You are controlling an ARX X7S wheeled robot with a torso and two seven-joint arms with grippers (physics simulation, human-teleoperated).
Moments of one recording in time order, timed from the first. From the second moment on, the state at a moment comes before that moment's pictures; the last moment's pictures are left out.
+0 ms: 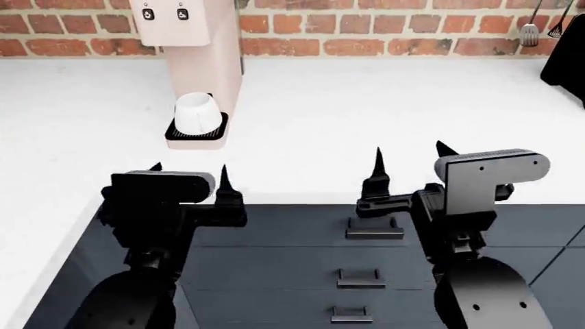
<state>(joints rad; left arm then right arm) -0.35 -0.06 0.06 0.67 -0.11 -0.96 -0.10 0.39 0.13 -0.01 -0.62 0.05 0.87 -0.04</state>
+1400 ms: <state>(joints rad) -0.85 -0.33 -0.12 0.70 -0.72 -1.56 -0.40 0.62 0.27 0.11 -0.80 0.07 1.31 -0.13</state>
